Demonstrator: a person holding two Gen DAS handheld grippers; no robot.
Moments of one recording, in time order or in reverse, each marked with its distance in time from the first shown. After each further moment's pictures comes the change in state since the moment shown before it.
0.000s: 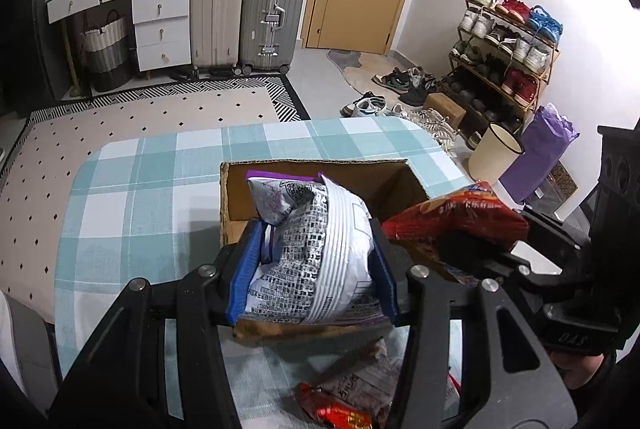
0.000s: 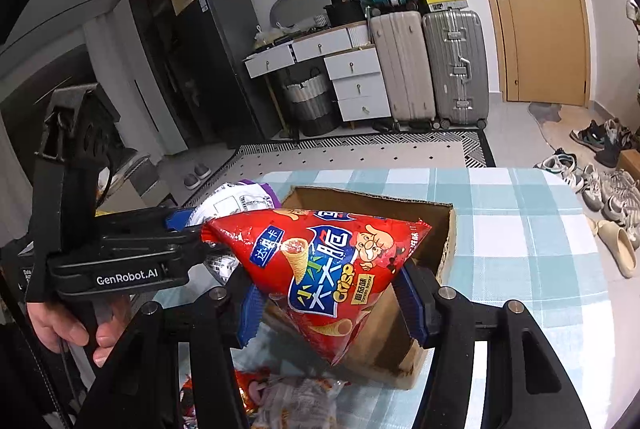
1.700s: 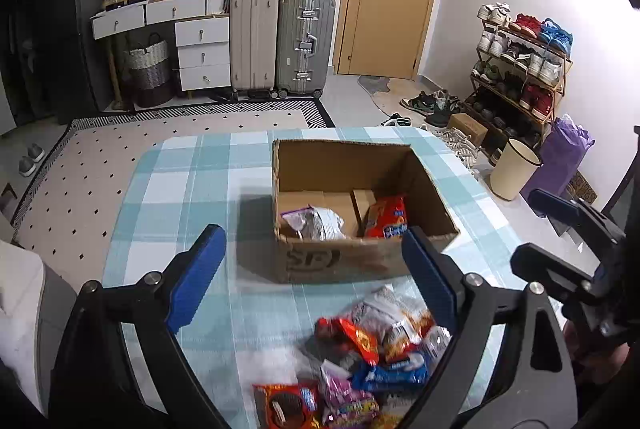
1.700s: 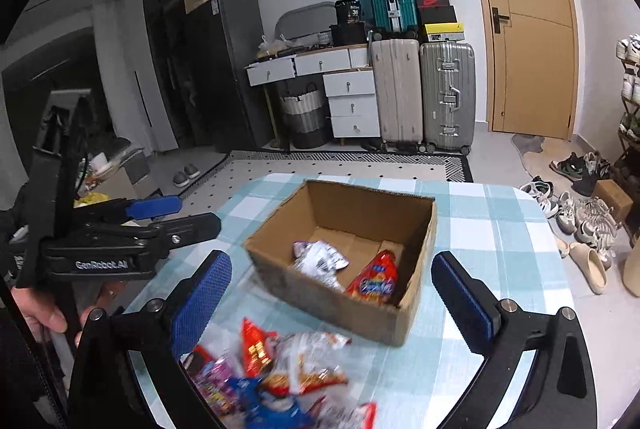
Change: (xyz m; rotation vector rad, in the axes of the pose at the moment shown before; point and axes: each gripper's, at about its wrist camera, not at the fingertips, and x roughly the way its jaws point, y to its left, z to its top) left arm -0.121 -0.017 -0.090 -0.010 -0.124 0.136; right arm -0.087 0.048 -0.053 -0.106 -0.085 -0.073
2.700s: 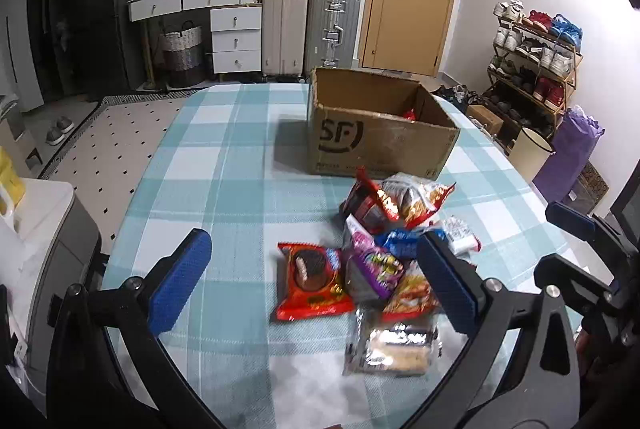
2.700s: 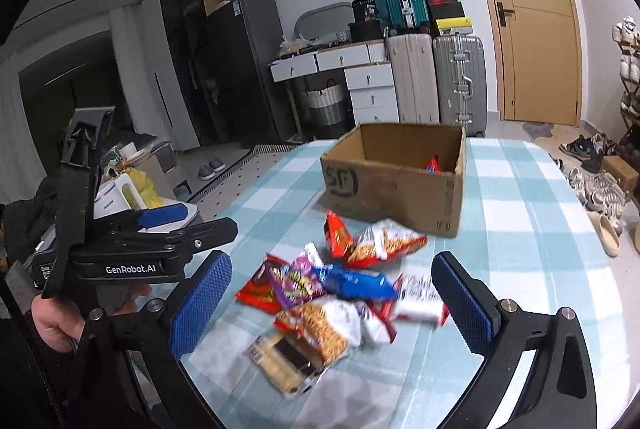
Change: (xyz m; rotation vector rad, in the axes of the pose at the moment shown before) left arm -0.086 0.010 -0.147 -0.052 0.000 0.085; right arm -0.082 0.079 -0.121 0.032 0.010 0.049
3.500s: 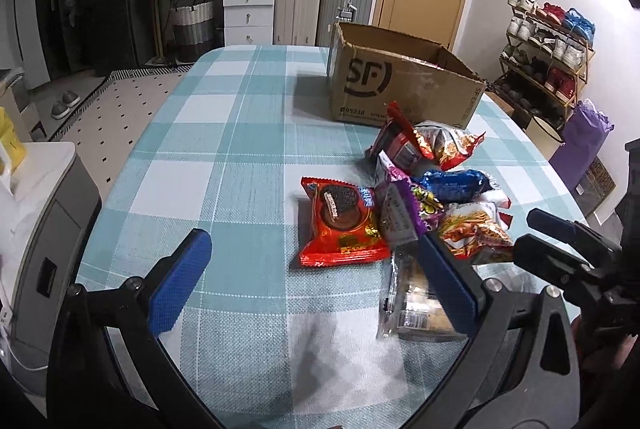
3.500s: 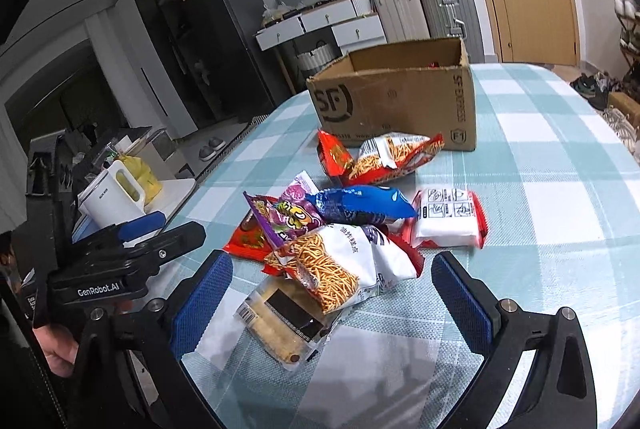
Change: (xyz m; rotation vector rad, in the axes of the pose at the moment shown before) left arm 0.032 0.022 -0.052 -0.039 0.067 0.024; right arm 0.054 -0.018 -0.050 0.135 0.138 0.039
